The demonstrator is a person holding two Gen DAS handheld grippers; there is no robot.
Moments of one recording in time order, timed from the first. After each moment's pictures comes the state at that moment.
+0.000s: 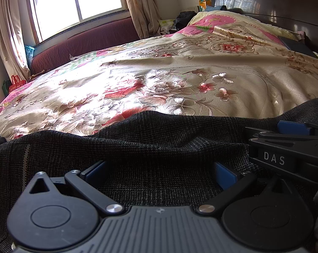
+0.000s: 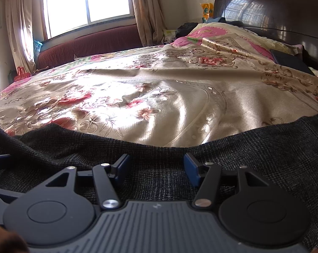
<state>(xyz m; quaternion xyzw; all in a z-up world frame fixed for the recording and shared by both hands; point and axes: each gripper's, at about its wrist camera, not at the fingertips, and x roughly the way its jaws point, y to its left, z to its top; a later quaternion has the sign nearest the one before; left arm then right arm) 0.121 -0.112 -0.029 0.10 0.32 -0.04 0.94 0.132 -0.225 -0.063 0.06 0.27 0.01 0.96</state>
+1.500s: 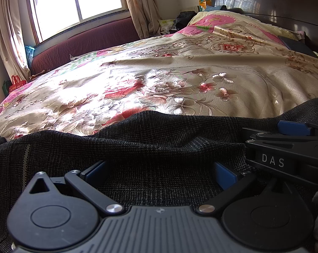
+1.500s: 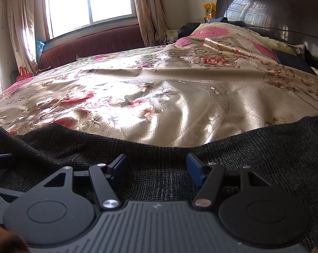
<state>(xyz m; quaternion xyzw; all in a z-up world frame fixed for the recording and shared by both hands) 0.120 -0.112 -0.028 0.10 0.32 -0.04 0.94 0.135 -0.224 -0.064 0.06 0.27 0.02 0.96</state>
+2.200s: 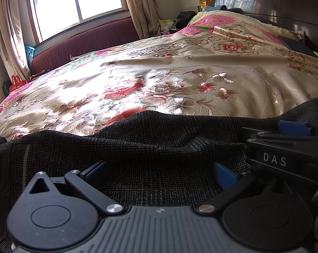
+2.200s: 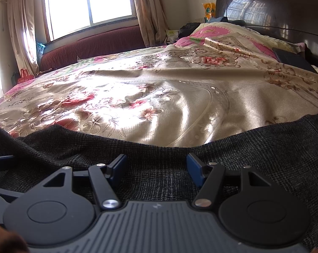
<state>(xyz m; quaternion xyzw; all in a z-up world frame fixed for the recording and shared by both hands) 0.120 -0.112 -0.028 0.10 0.32 -0.04 0.94 0.135 -0.227 -0.064 0.07 0.27 0.02 0.96</state>
